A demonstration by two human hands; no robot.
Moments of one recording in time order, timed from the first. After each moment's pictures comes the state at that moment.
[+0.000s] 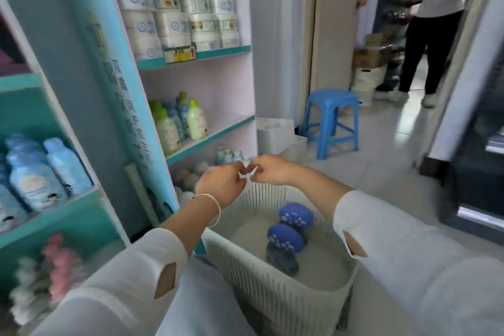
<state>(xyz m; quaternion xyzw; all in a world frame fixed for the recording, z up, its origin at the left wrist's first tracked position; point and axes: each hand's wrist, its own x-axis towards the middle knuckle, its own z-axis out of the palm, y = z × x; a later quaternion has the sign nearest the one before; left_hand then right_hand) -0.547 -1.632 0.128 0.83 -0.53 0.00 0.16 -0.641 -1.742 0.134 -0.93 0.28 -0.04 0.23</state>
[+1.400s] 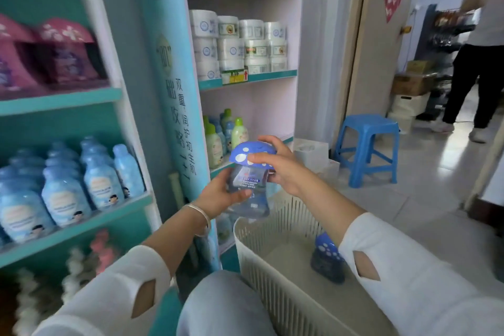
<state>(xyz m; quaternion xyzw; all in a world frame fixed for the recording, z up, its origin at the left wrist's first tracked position) -0.464 -1.573 0.141 0.71 -0.46 -0.20 0.49 -0.571 -1.696 0.179 -0.67 0.19 -0.26 0.67</state>
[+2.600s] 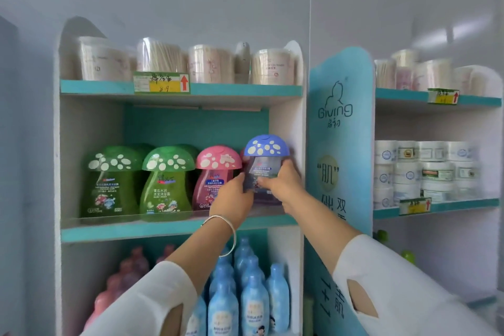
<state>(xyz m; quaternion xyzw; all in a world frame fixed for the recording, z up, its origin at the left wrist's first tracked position) -0.265 -1.423 0.341 0.84 -0.26 0.19 0.45 -0.277 -1.540 0.361 -0.78 0.06 -0.33 0.53</state>
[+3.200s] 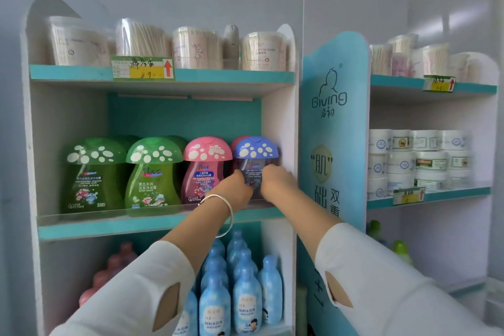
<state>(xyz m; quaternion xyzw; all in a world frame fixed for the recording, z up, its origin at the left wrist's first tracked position) -0.254 -1.442 0.353 0.92 -0.22 0.11 0.29 -0.280 -1.539 0.362 -0.95 0.17 -0.24 0.13</state>
